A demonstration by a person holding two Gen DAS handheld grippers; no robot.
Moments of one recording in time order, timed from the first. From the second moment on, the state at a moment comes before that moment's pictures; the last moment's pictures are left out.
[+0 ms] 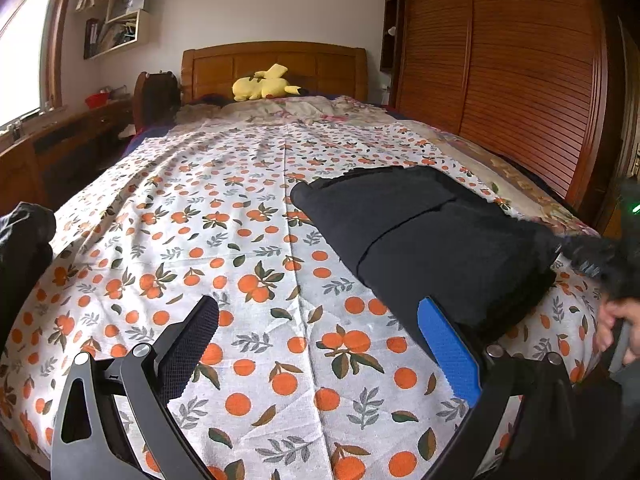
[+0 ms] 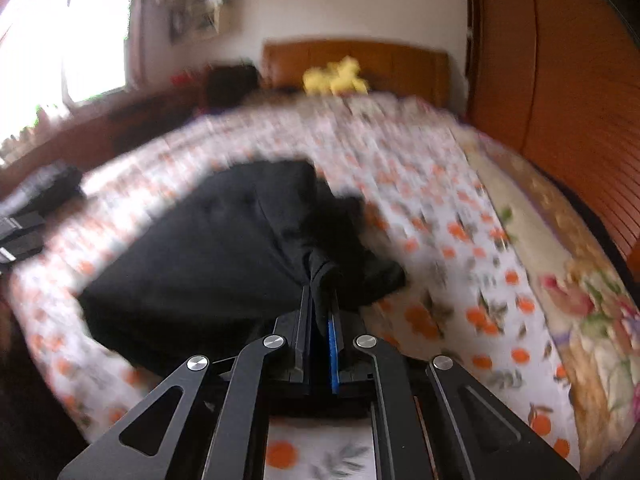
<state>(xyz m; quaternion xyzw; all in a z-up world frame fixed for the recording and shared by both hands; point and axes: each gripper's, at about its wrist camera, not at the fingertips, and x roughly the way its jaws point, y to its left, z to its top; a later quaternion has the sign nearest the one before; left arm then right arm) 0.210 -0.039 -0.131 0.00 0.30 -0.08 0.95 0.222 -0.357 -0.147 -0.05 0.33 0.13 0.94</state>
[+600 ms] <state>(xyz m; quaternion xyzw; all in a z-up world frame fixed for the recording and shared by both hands) 0.198 -0.030 -0.123 0.00 0.28 -0.08 0.96 0.199 -0.352 -0.117 -0.06 0.28 0.11 0.95</state>
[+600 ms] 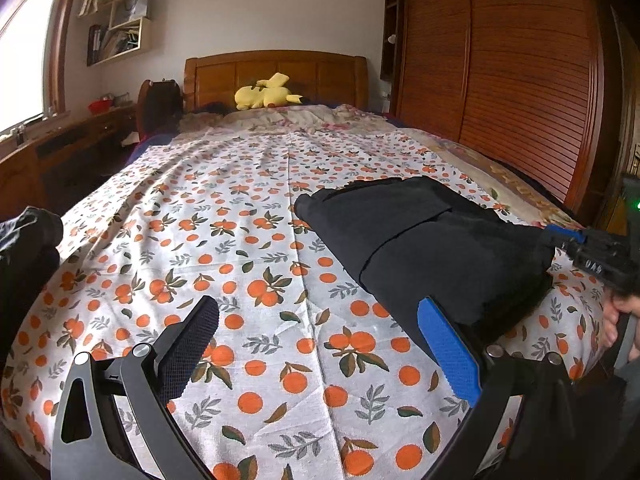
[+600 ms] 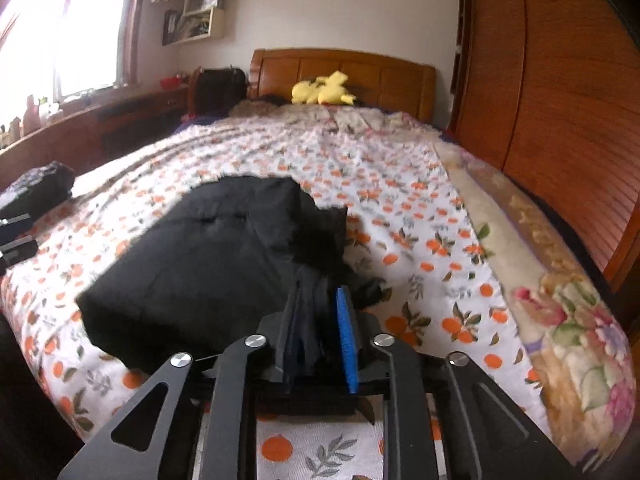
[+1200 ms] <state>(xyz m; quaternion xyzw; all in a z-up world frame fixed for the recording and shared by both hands) 0.199 -0.013 -0.139 0.00 0.29 -0.08 0.95 0.204 -0.246 -0.126 -0.12 0.30 0.23 0.92</state>
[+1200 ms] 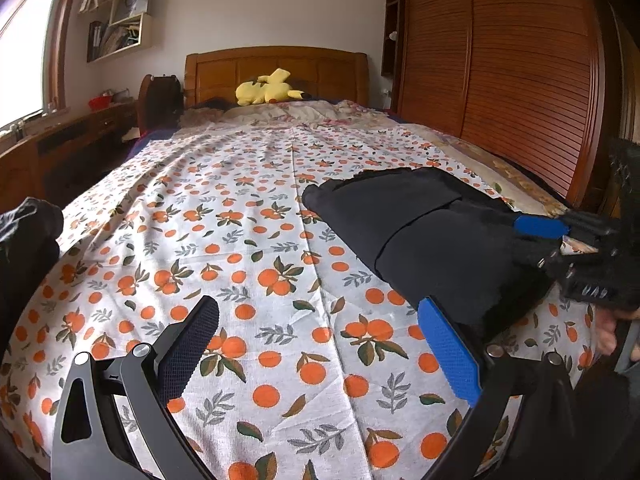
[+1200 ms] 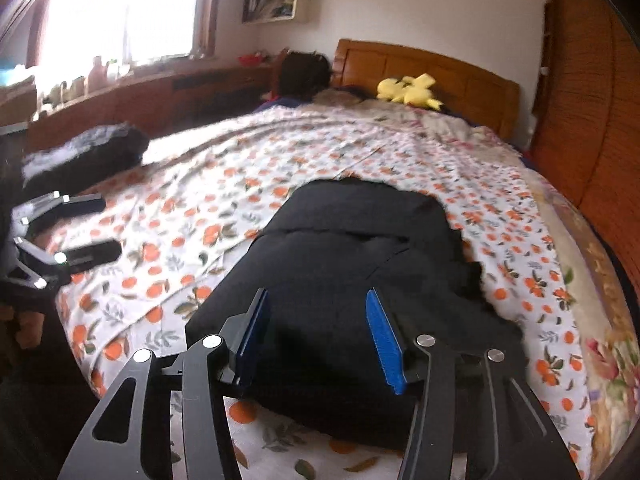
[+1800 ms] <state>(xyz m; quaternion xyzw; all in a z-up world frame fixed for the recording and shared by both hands) 0.204 -0.001 -0.154 0.00 0.30 -0.10 0.95 0.176 -0.269 -0.140 -0.08 0.32 0.18 0.93</state>
